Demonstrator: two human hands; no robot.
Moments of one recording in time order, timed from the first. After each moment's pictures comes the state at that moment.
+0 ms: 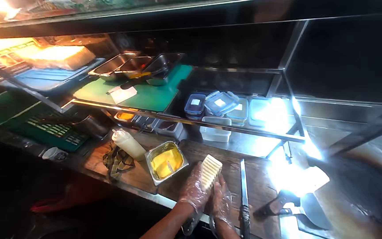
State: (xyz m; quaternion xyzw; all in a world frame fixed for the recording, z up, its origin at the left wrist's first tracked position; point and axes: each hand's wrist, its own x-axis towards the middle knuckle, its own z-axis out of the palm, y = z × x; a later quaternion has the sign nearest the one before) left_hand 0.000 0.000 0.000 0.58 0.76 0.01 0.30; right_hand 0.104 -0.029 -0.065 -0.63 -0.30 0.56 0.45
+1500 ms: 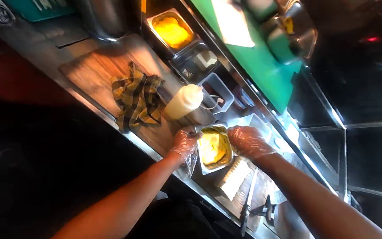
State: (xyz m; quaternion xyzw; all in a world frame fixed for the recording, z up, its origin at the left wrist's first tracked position) left_hand -0.277 0.030 -0.018 0.15 0.68 0.43 0.58; right_hand -0.162 0.147 0.112 -0.36 -0.81 0.01 -0.46
